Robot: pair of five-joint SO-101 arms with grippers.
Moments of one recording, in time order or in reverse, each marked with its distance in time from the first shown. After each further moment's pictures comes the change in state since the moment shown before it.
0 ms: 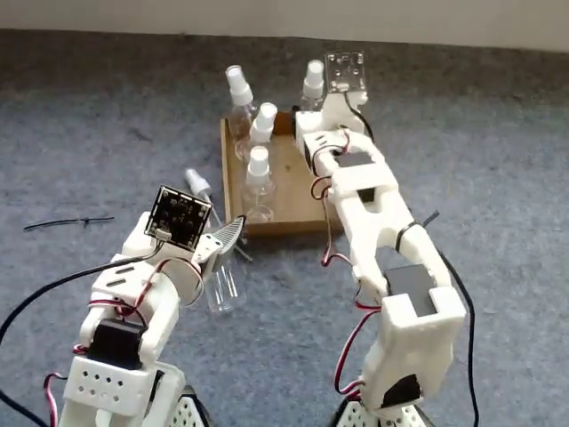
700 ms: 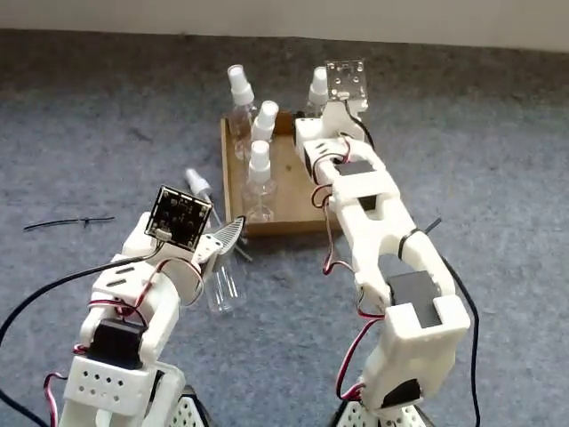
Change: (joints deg) left arm 0.0 0.0 0.3 0.0 0.0; right arm -0.1 -2.4 4.2 -1.6 0.4
